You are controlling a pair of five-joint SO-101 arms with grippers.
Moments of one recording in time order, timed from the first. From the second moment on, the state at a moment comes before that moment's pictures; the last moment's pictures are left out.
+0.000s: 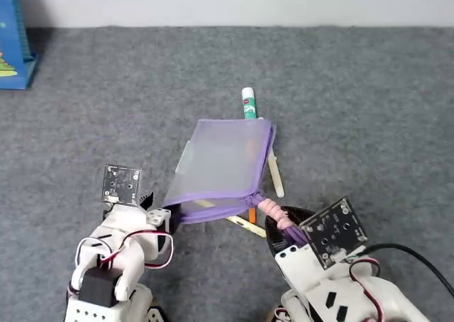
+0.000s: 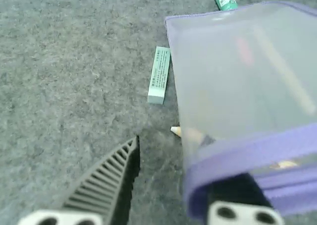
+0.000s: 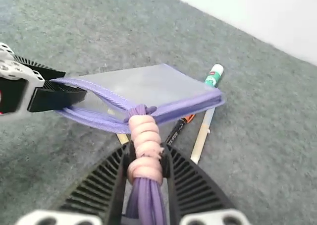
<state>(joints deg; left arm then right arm) 8.0 -96.7 84.6 67.8 11.4 -28.8 -88.9 35.6 93.4 7.4</state>
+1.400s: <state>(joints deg) -18.4 -96.1 63.2 74.5 13.5 -12.5 -39.0 45.5 56.1 2.4</state>
